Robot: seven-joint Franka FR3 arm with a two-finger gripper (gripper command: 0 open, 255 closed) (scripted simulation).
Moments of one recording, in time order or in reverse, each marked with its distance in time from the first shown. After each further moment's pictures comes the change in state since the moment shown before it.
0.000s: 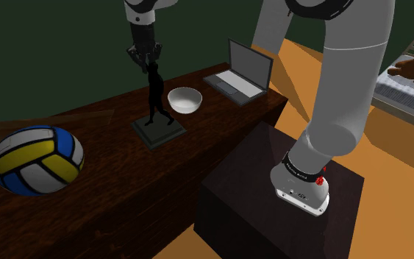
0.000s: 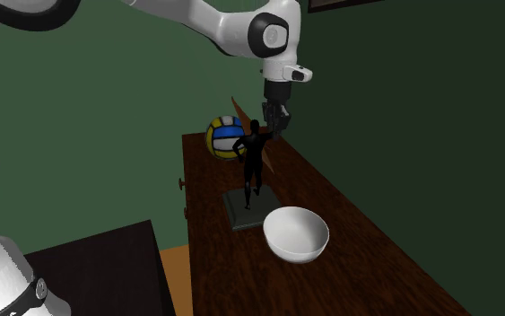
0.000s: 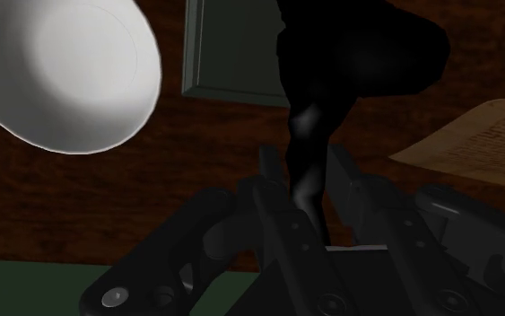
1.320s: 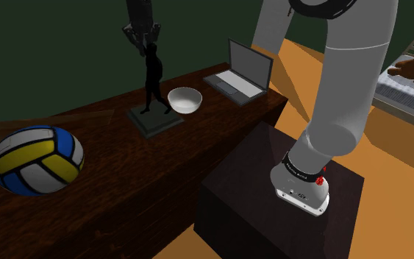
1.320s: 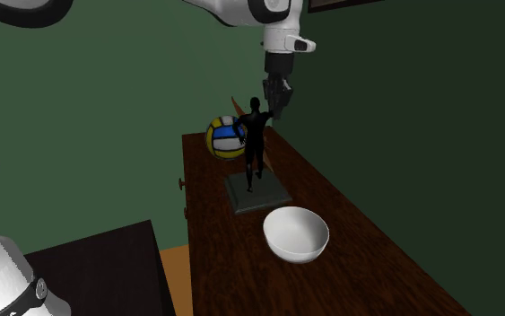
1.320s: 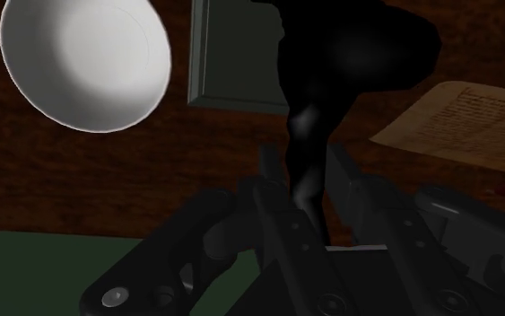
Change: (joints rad) arm 0.003 -0.016 0.003 0.150 0.004 -0.168 -0.001
